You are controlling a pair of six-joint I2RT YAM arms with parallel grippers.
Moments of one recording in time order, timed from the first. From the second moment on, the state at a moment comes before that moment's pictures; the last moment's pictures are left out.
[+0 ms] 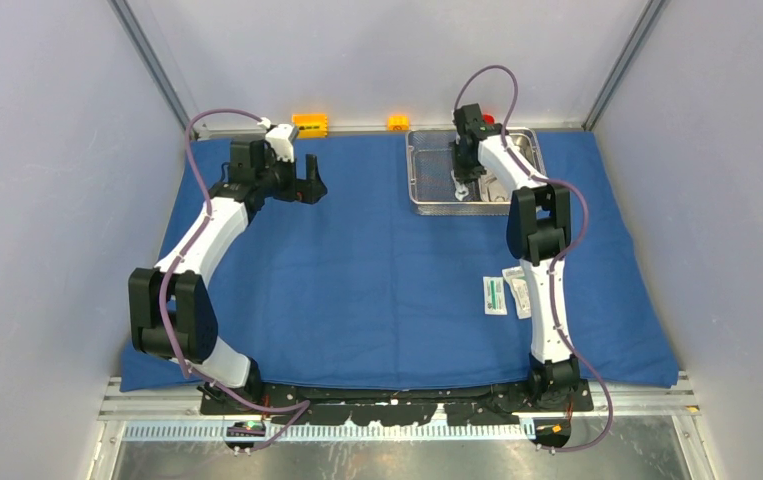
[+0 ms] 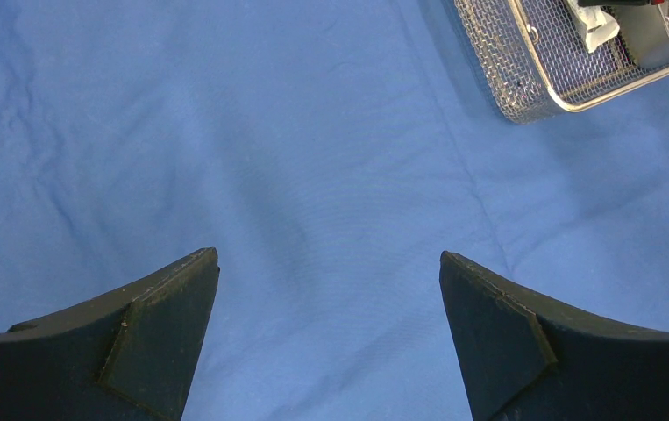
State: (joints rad) left arm -0.13 1.54 1.20 -0.25 0.37 -0.04; right arm 0.24 2.42 2.15 -0.79 0.13 0.14
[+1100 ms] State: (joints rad) left arm -0.14 1.54 1.24 -0.26 0.35 -0.03; right arm 0.25 1.63 1.47 -0.74 -0.03 0.34
